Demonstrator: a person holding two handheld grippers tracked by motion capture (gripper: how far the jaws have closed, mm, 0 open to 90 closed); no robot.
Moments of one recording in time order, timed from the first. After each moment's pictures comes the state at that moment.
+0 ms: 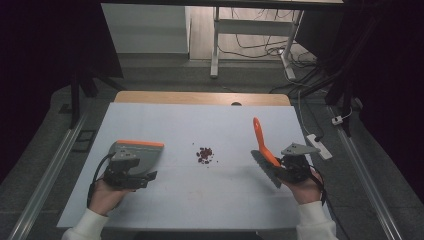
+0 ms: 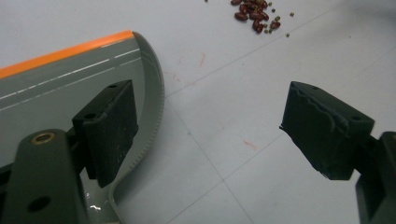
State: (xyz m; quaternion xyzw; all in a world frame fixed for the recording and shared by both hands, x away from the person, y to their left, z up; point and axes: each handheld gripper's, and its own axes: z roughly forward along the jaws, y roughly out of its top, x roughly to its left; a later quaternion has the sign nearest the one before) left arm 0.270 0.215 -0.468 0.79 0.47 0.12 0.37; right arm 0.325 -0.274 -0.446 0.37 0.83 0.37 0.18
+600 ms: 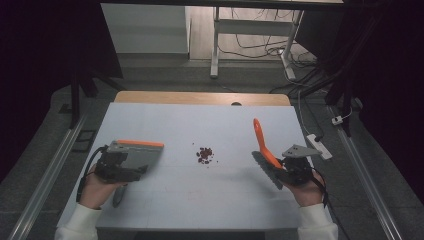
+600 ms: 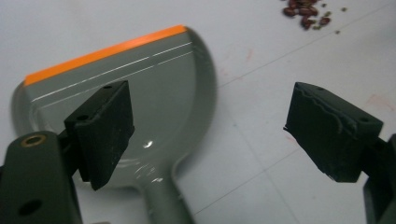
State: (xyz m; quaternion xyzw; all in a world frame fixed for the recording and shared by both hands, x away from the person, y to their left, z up) left arm 0.275 0.236 -0.456 0.78 0.51 0.15 0.31; right arm 0.316 -0.273 -0.439 0.37 0.83 0.37 0.20
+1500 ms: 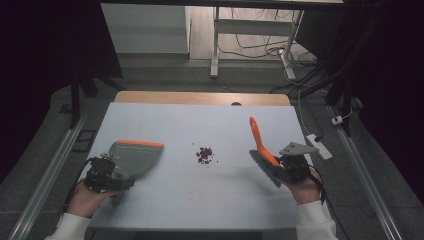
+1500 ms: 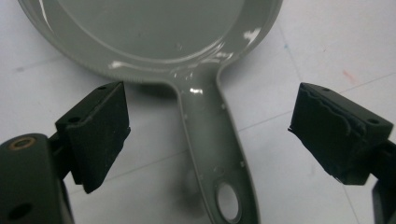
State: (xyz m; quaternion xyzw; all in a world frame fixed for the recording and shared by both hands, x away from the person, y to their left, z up) left arm 0.264 0.260 -0.487 0.77 0.60 0.08 0.22; right arm 0.322 -0.268 -0.437 0.35 0.83 0.37 0.20
